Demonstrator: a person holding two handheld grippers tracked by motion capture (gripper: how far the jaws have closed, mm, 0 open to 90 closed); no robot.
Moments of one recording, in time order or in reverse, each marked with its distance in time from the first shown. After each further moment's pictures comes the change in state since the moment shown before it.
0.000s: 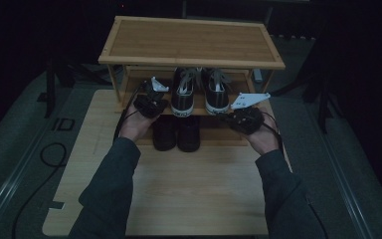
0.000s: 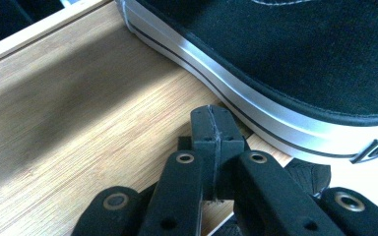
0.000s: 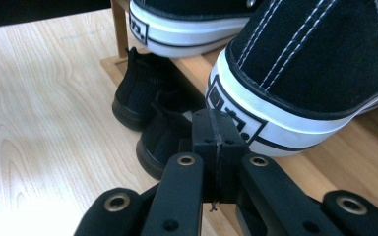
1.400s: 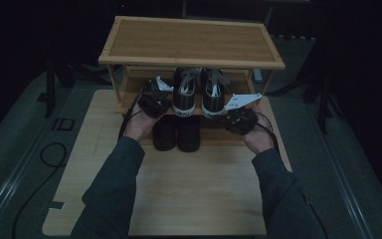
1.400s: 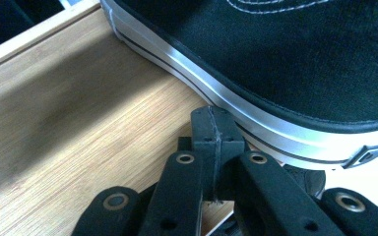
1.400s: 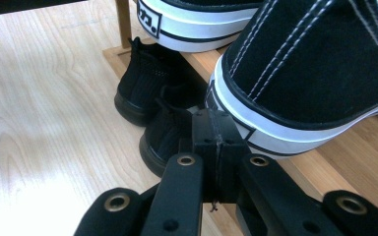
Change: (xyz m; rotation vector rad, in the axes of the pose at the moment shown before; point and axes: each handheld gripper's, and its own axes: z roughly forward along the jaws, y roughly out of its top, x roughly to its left) left arm -0.009 0.009 0.002 0.020 0.007 0.020; right arm 0.003 0.001 0.015 0.038 0.017 -0.013
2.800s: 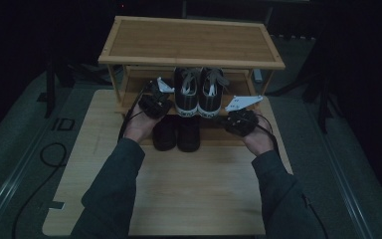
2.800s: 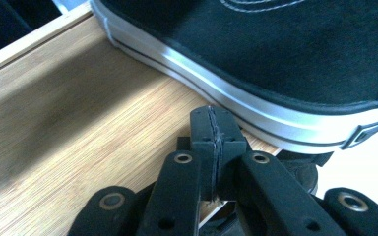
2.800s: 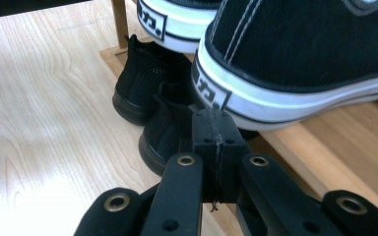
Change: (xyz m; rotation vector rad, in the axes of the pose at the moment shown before) left arm -0.004 -0.001 -0.005 -0.014 -0.006 0.012; right arm 0.001 -0.007 0.002 -0.006 -0.008 0.028
